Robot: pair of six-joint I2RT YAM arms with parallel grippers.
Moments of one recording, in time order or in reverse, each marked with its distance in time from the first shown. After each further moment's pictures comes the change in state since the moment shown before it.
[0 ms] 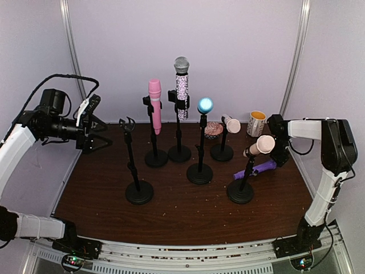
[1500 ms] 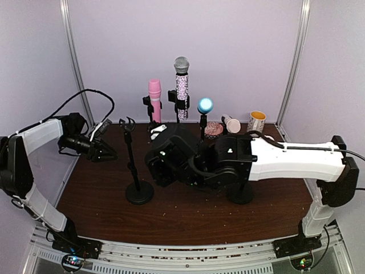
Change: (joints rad) left arm 0.134 0.400 -0.080 -0.106 0.159 0.247; right arm 1.271 -0.054 0.486 0.076 0.385 -0.661
